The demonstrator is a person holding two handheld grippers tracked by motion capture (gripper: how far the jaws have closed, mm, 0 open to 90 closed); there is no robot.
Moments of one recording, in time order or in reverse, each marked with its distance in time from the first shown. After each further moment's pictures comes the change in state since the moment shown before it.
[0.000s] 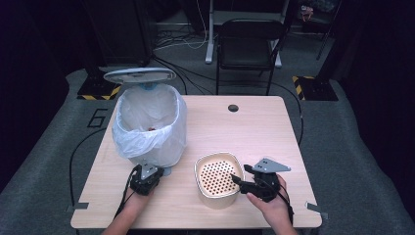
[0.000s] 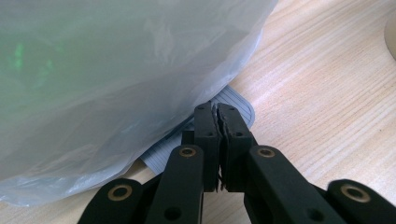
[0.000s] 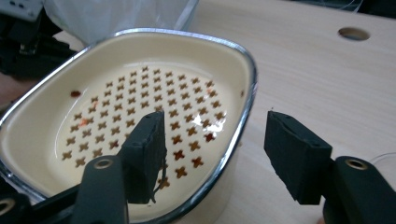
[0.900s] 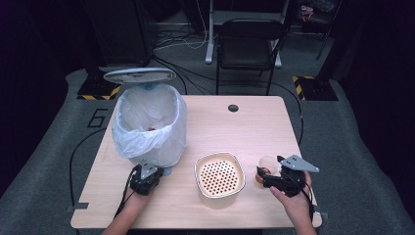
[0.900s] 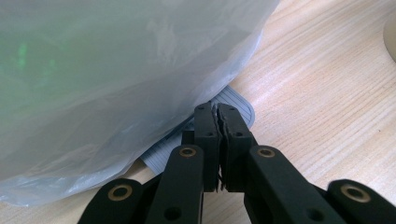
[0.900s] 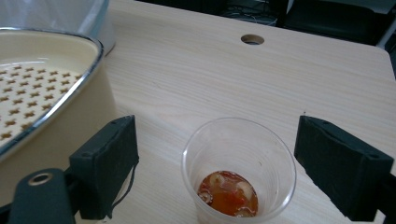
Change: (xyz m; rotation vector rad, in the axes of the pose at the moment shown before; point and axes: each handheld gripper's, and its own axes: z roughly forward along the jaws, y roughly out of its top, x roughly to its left) left arm 0.001 0.000 0.000 -0.008 0.006 0.002; right arm -0.064 -0.022 -0.025 -0.071 -0.207 0.024
